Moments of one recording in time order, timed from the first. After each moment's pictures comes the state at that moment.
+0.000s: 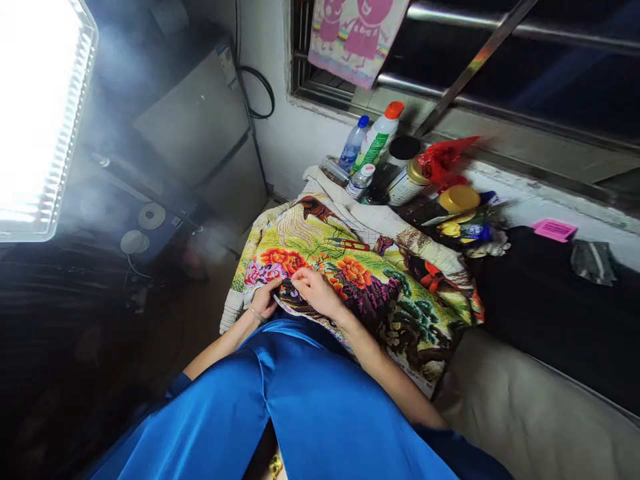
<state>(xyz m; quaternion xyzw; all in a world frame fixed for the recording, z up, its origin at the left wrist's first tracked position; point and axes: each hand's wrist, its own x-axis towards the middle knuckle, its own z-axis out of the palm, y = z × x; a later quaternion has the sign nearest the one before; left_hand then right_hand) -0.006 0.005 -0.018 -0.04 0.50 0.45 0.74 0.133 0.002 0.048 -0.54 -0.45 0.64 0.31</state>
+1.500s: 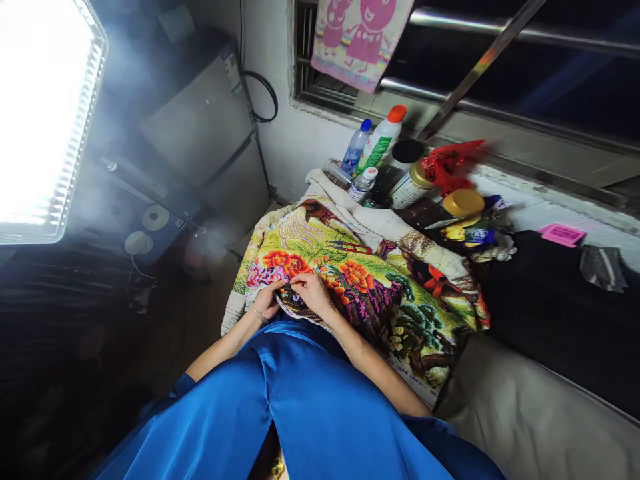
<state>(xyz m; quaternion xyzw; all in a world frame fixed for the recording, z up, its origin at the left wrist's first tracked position) -0.007 0.010 -0.014 -0.04 0.51 0.39 0.77 0.120 0.009 -0.001 -0.60 -0.54 0.50 0.31</state>
